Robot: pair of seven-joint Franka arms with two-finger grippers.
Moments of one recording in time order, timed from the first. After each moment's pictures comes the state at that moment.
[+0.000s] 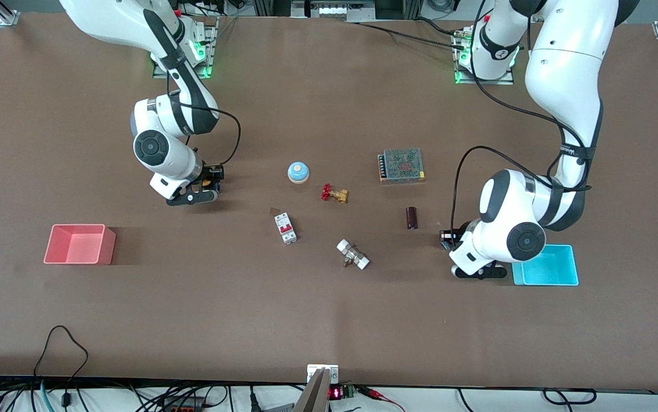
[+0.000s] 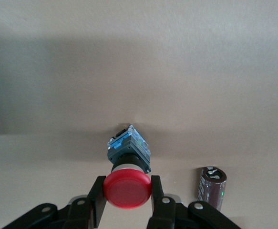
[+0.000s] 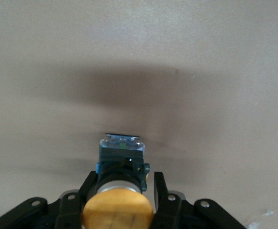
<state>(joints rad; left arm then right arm) -0.22 0.74 -0.02 -1.44 -0.12 1.93 -0.20 0.38 0.36 -0.05 -2.23 0.09 2.41 0.12</state>
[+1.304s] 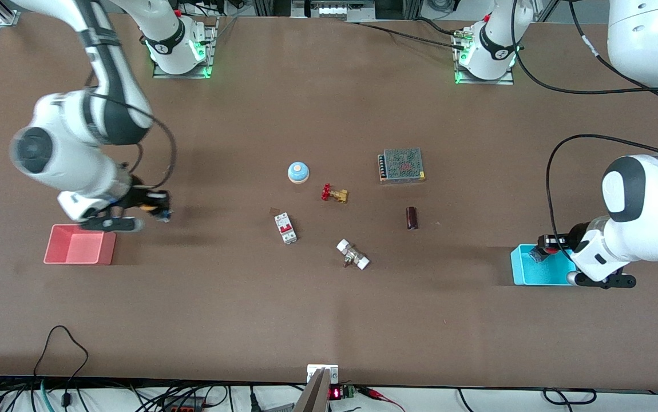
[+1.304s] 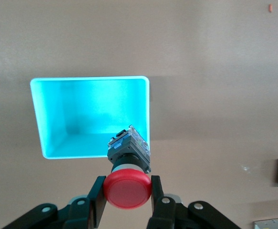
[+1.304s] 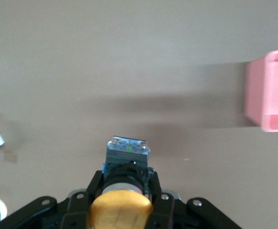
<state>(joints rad) -0.03 0.61 0.12 -1.42 -0.12 1.86 0.13 0.15 0.29 -0.07 -1.84 0.10 2.10 0.10</state>
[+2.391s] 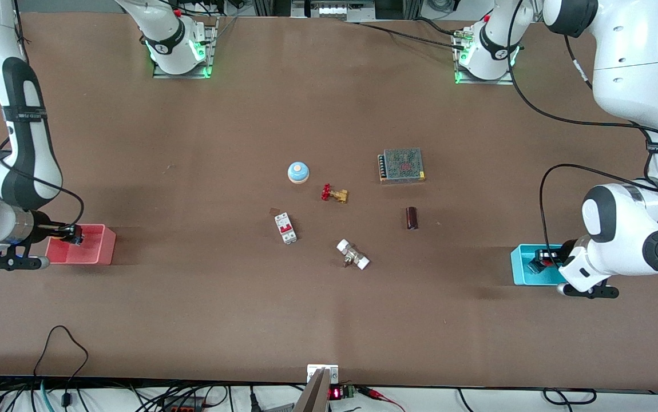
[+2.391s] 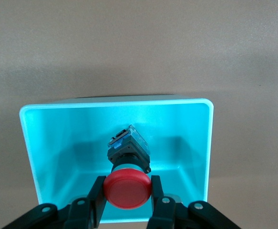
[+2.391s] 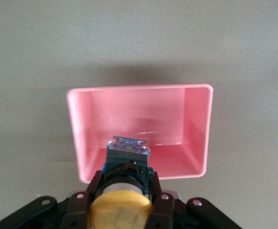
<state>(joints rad) -0.02 0.76 0.15 -1.42 -0.12 2.03 0.18 -0.14 0.61 -0.07 -1.52 -0.06 1.99 -0.14</state>
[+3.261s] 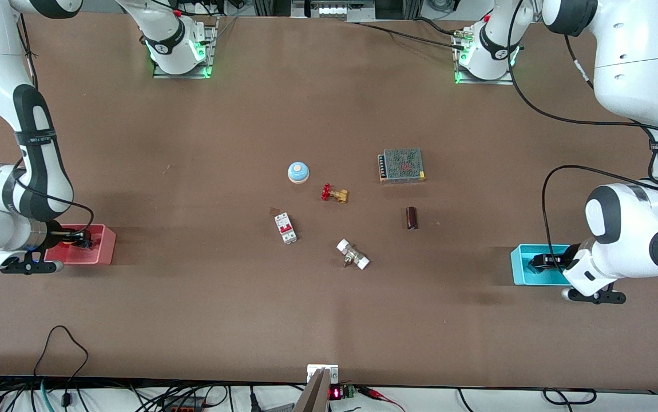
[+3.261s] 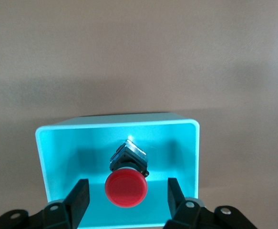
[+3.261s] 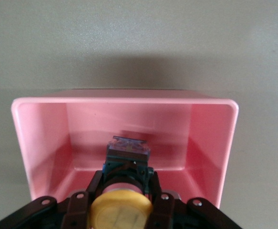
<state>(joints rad) -0.03 0.76 0.15 -1.37 -0.12 2.04 0.18 -0.17 0.72 -0.06 -1.52 -0.06 2.08 -0.20</state>
